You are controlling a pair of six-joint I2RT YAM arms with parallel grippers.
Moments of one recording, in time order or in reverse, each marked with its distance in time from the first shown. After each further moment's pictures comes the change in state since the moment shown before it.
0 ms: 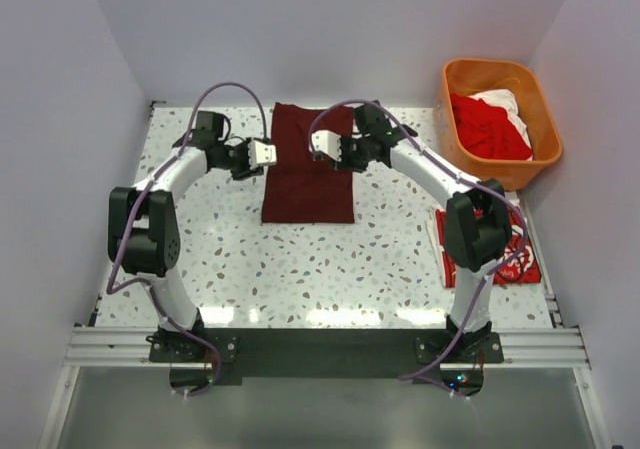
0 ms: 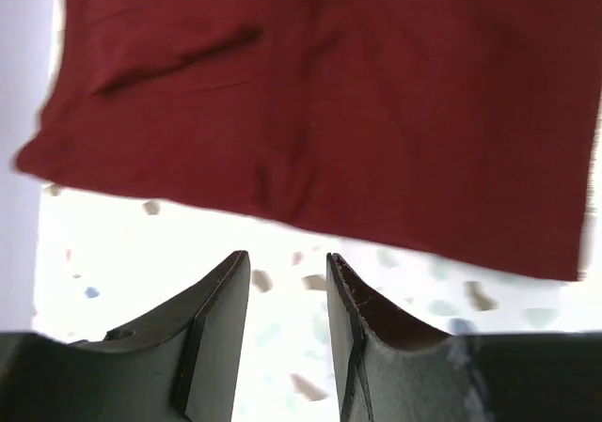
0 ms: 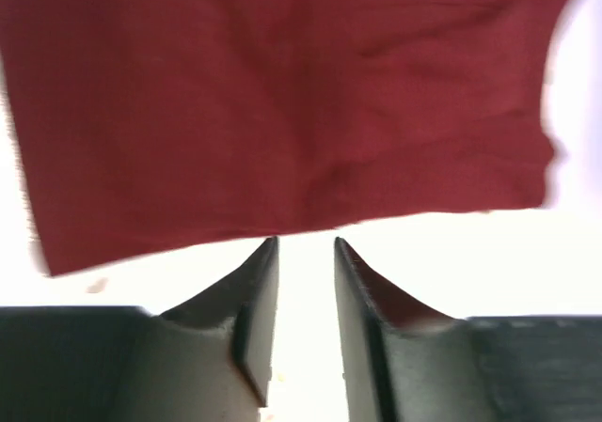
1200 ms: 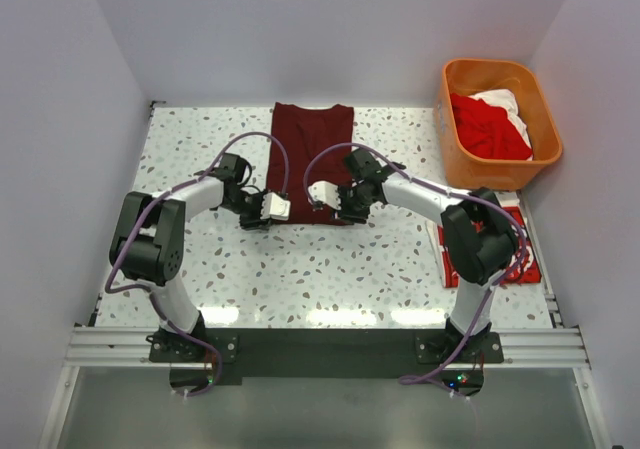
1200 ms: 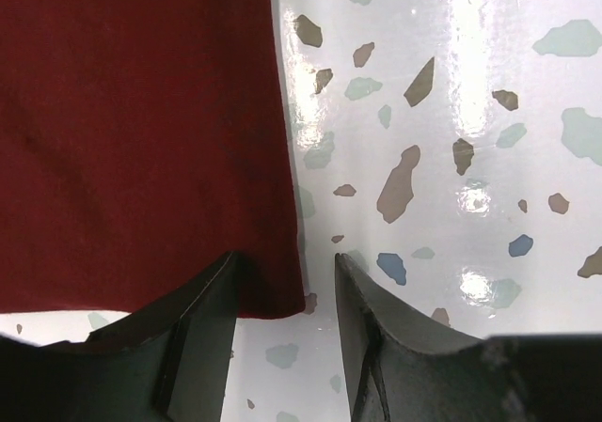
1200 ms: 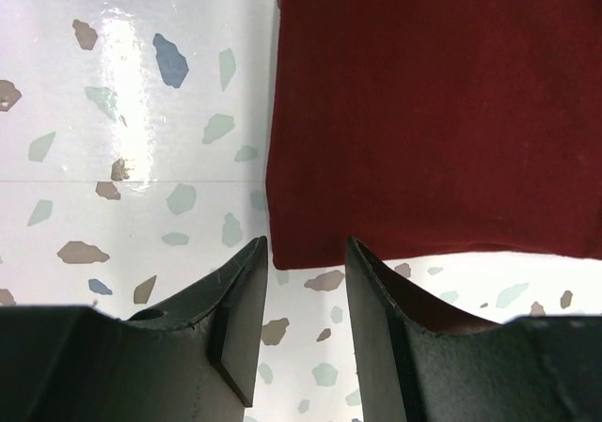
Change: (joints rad) left arm -0.127 -0.072 -0.346 -0.071 -0.070 0.129; right arm 0.112 -0.118 -0.393 -0.001 0.026 0.088
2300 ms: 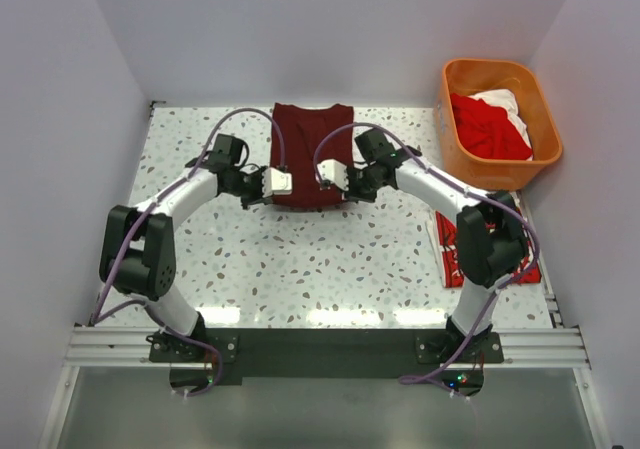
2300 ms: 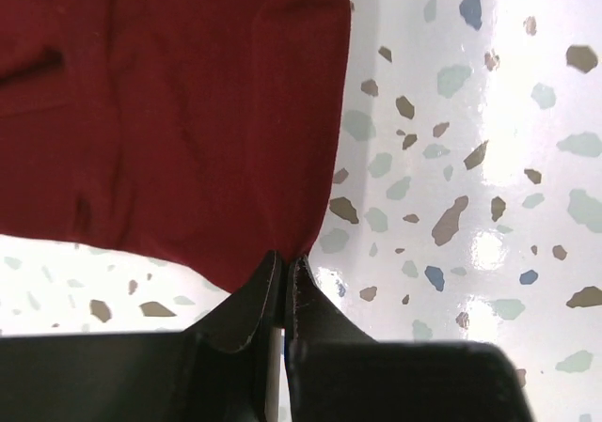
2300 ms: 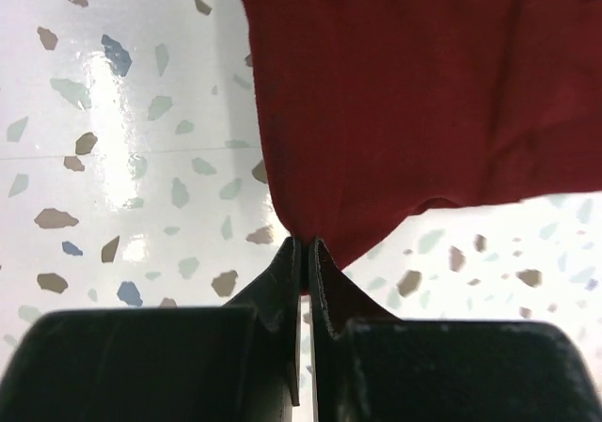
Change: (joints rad) left arm -0.008 -0.090 0.104 -0.014 0.005 -0.210; right arm -0.067 -0.026 0.100 -0.077 -0.040 -0.006
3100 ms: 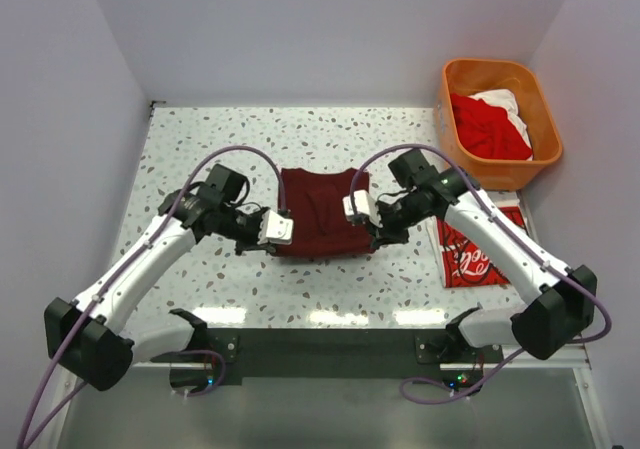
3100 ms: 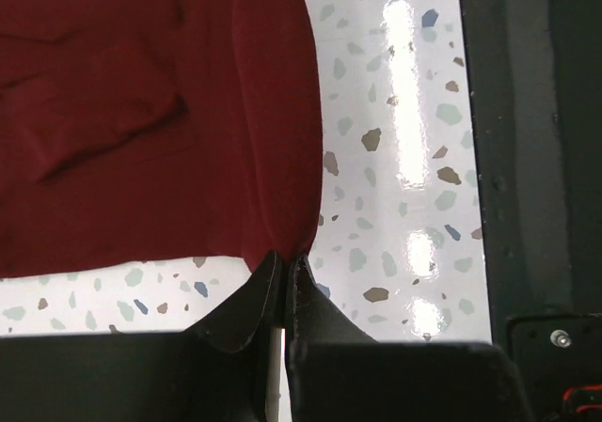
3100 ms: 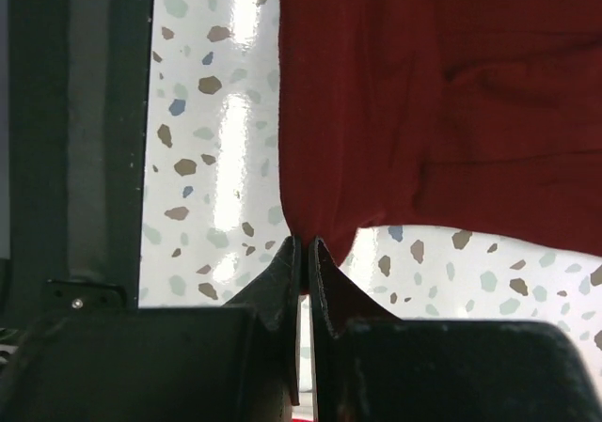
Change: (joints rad) left arm -0.237 -0.514 -0.115 -0.413 0.046 -0.133; right arm 0.027 -0.493 -0.158 -0.460 -0.261 -0.008
